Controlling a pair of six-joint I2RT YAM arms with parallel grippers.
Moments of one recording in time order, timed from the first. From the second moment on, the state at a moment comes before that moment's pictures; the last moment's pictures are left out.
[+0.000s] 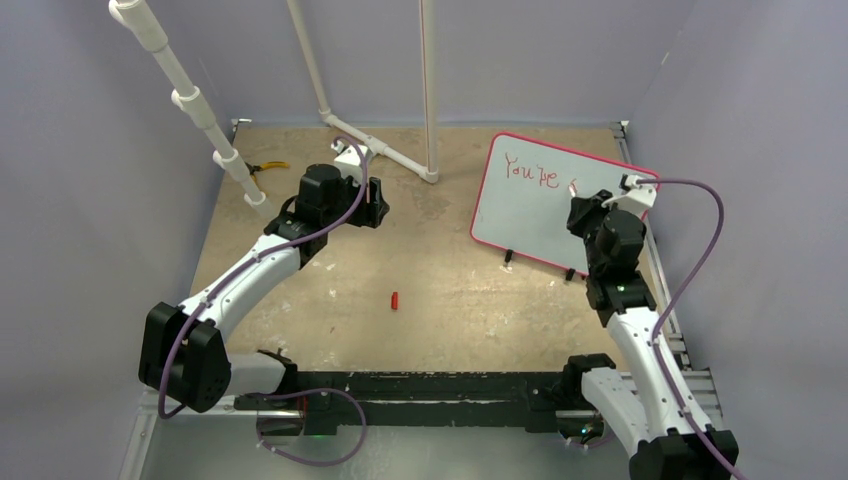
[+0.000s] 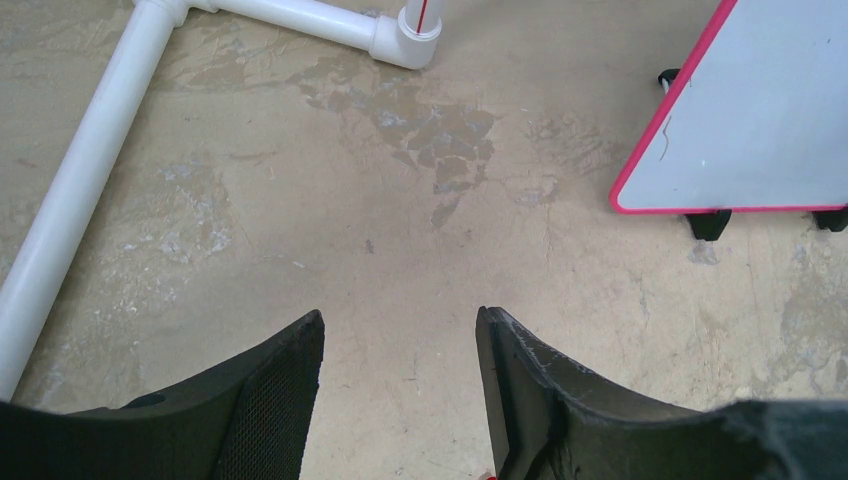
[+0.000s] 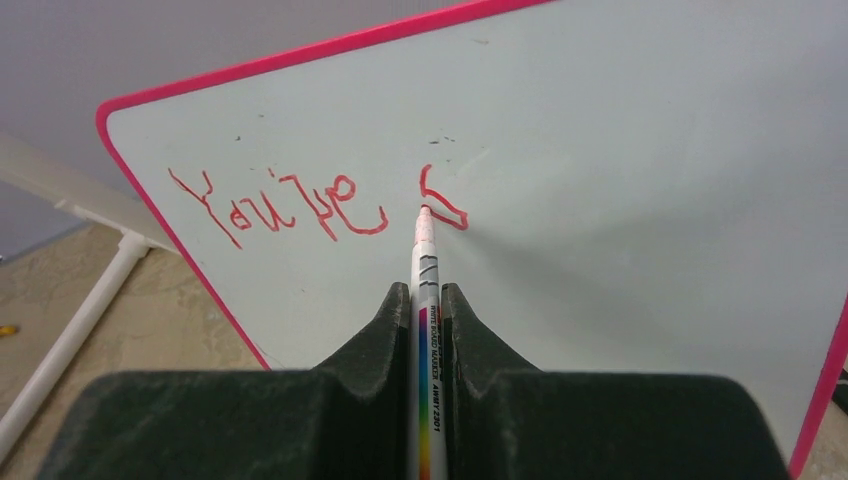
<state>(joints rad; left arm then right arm) -0.41 1.30 0.95 -0.11 0.10 -0.18 0.08 0.80 0.63 0.01 0.23 0.42</state>
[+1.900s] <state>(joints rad) -0.41 1.30 0.95 -0.11 0.10 -0.18 0.08 0.76 0.63 -0.12 0.31 0.52</state>
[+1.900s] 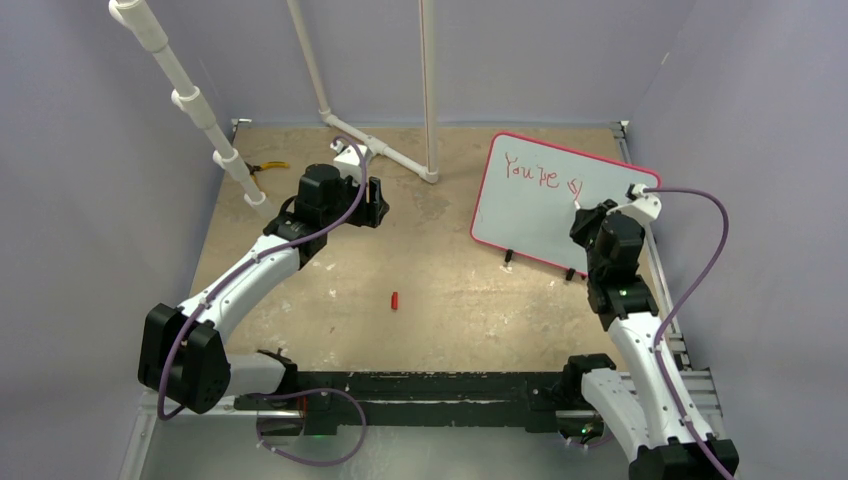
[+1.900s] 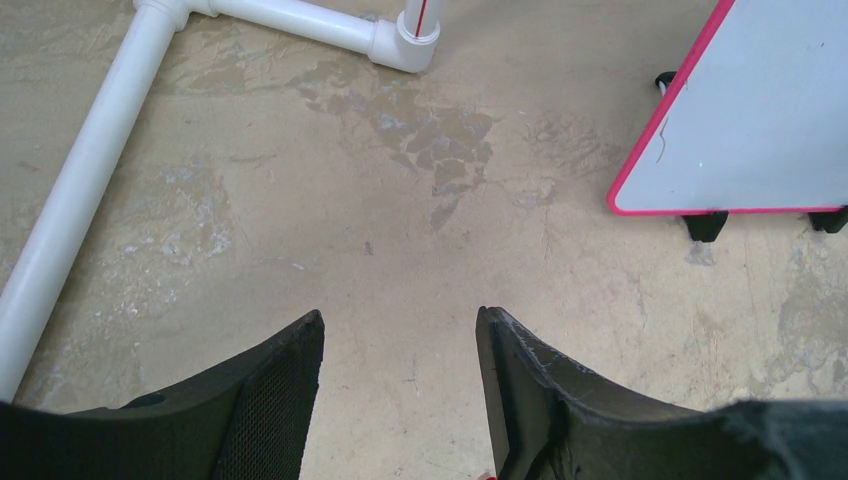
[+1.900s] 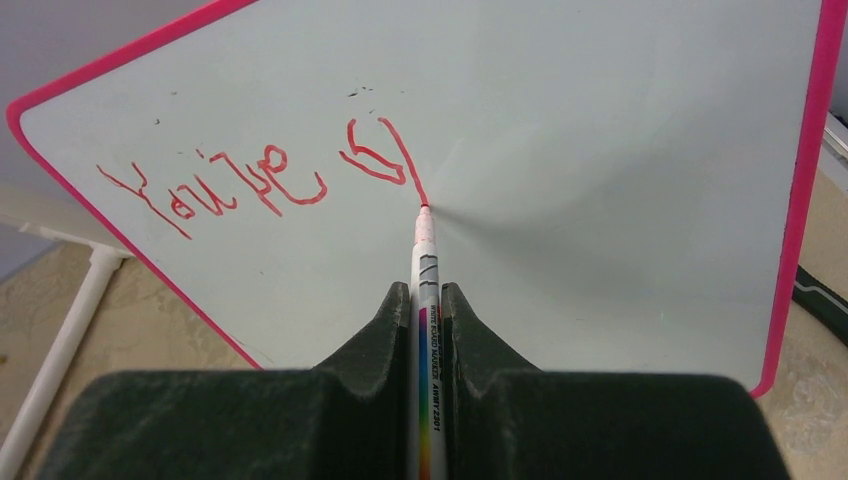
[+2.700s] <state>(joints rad) -0.41 1.30 0.95 -0.11 0.10 -0.18 0.08 0.76 0.67 -0.03 0.31 0.46</state>
